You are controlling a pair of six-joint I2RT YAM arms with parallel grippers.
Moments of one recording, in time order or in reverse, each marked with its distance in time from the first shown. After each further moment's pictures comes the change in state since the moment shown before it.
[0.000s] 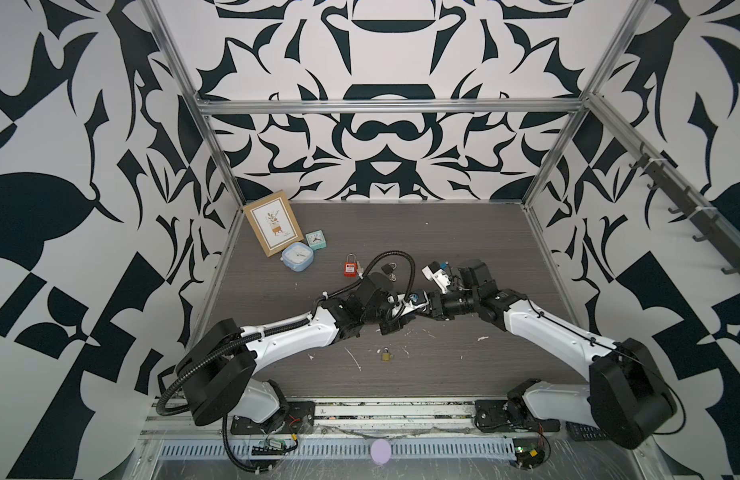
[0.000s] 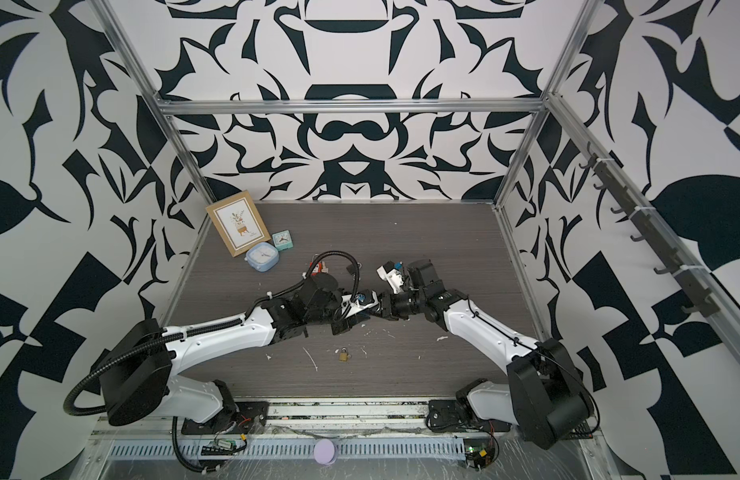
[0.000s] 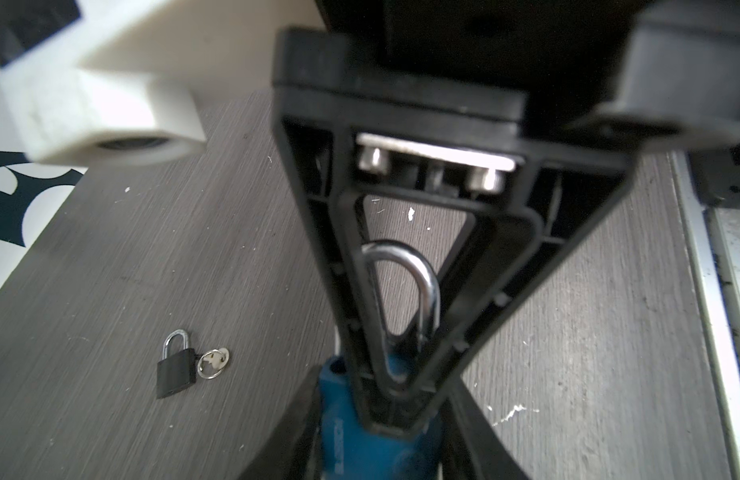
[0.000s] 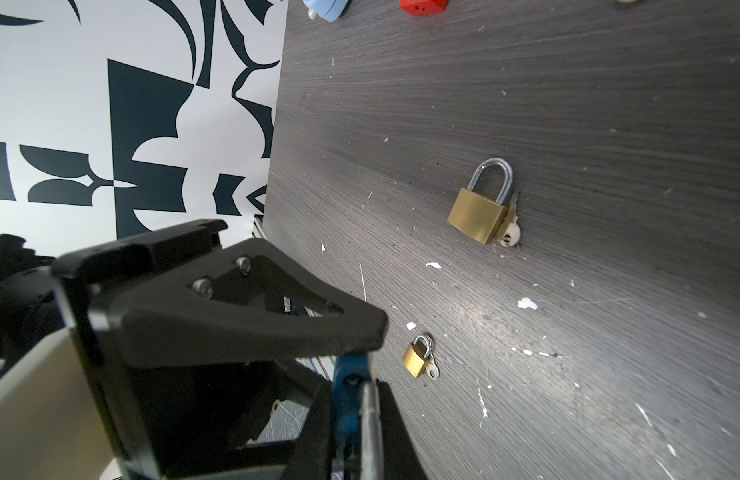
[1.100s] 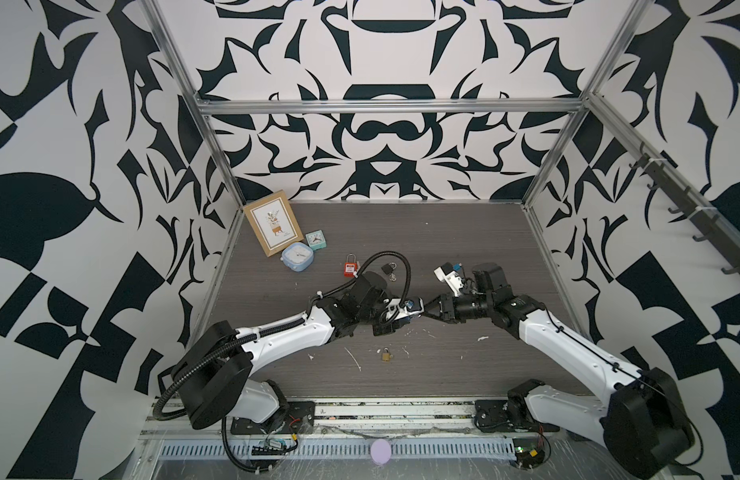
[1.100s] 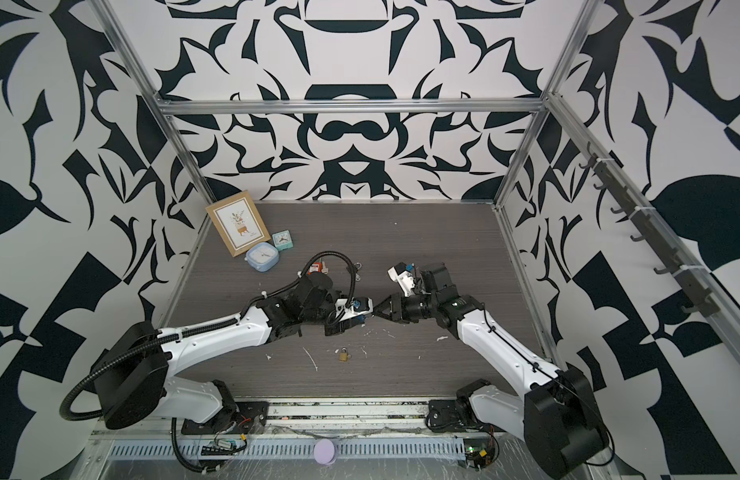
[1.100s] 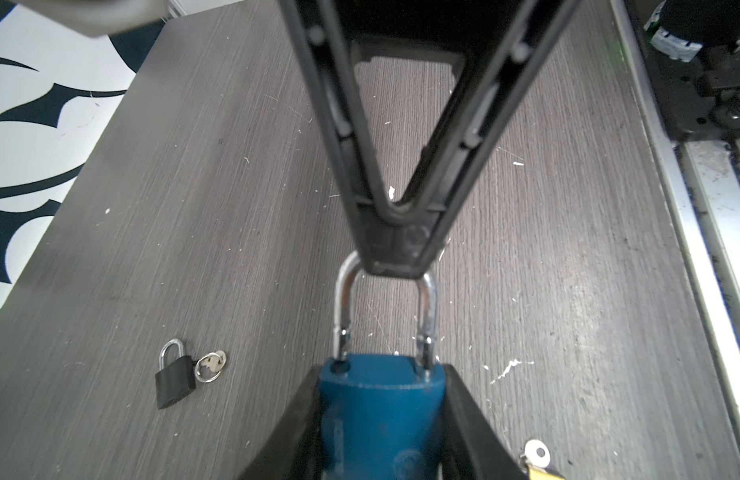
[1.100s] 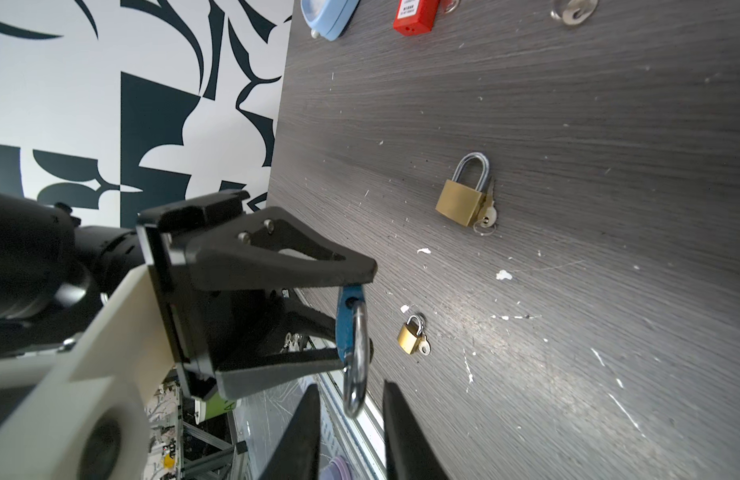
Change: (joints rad) left arm 0.048 -0.025 -0.022 -0.056 0.099 0.147; right arm -0.065 -0.145 -0.038 -0.108 -0.010 -0.040
